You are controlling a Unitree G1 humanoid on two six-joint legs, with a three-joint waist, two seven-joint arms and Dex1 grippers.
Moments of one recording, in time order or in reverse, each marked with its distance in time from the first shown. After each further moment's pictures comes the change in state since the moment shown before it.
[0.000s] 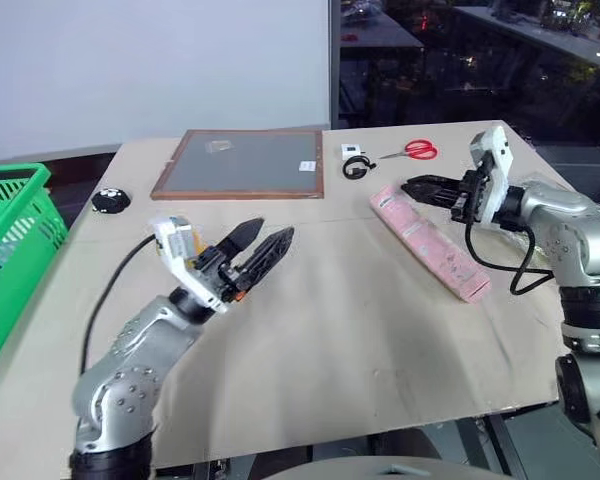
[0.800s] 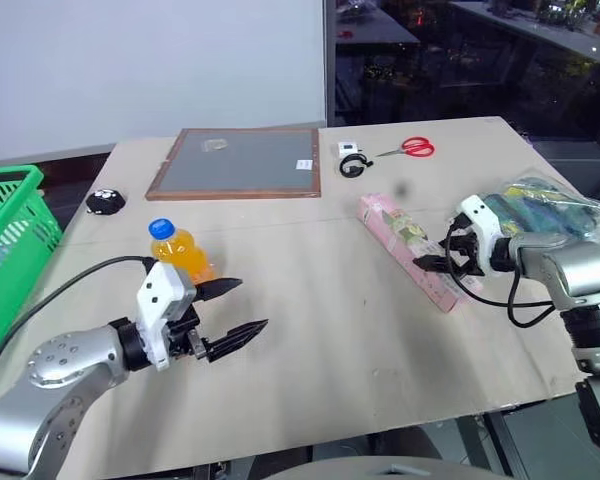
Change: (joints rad) left arm 0.304 0.474 0.113 -0.062 0.312 -0.148 -0.470; right arm 0.105 -0.107 0.192 0.148 -0.165 0.214 -0.079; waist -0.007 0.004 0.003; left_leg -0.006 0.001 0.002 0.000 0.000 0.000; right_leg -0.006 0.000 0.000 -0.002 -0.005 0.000
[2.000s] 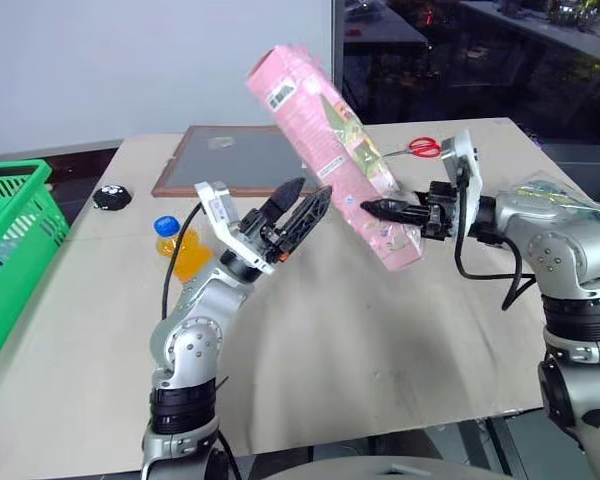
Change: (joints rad) left arm -0.549 -0.663 -0.213 0.232 -0.236 0.040 0.288; right arm -0.061 0.160 -0.150 -0.360 0.389 -0.034 0.113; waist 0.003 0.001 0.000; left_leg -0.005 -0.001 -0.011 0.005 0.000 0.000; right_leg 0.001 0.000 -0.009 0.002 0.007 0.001
